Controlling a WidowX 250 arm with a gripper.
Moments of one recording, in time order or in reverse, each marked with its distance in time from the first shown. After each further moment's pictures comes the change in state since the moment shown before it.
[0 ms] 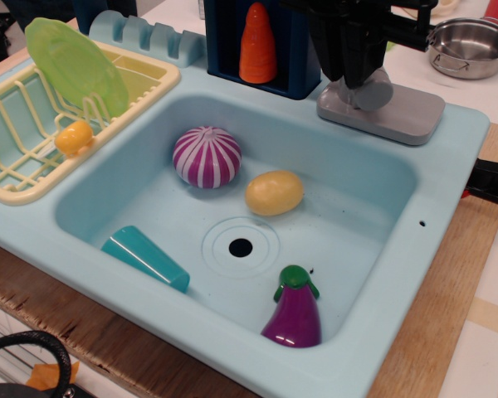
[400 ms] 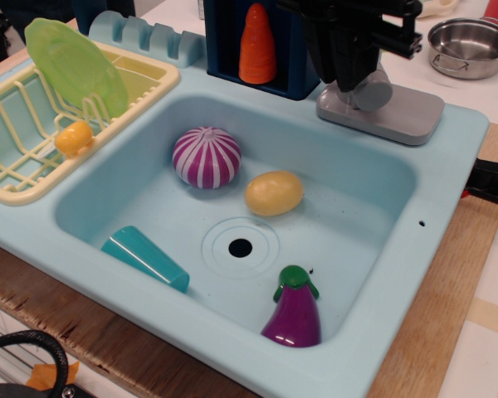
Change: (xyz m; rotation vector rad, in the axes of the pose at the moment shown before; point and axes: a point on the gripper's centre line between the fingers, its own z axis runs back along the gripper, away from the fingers) arm -0.001 0.010 -0.003 0.008 -0.016 -0.143
